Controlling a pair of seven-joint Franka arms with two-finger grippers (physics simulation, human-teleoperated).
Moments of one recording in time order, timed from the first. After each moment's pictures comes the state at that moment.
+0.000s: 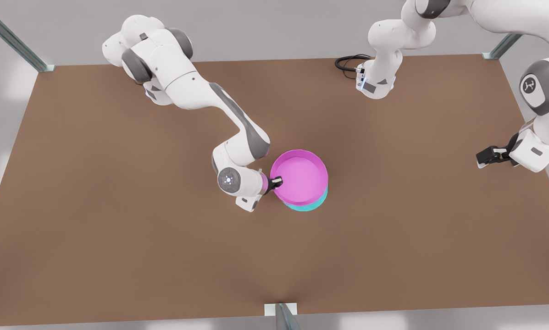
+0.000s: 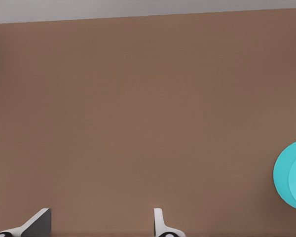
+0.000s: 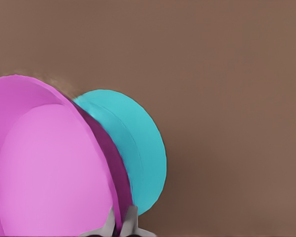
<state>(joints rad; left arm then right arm) -0.02 0.24 0.15 -1.30 0.05 1.52 0.14 0.68 0.81 -0.08 -1.23 0.57 2.01 0.13</state>
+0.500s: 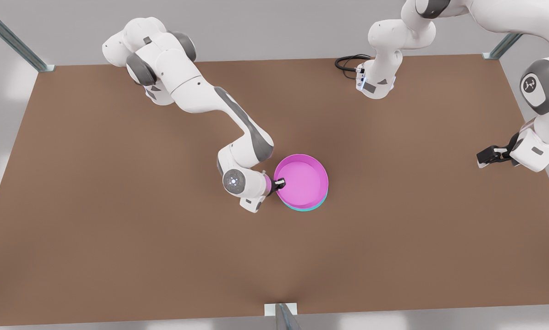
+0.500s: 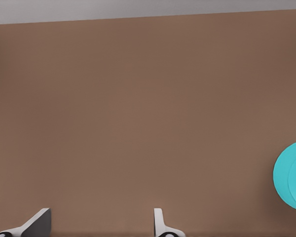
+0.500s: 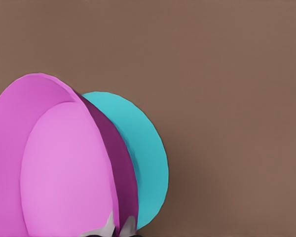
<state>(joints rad) -0.02 0.24 0.15 -1.30 0.05 1.52 0.14 0.70 0.85 -0.08 -1.21 0.57 2.05 0.12</state>
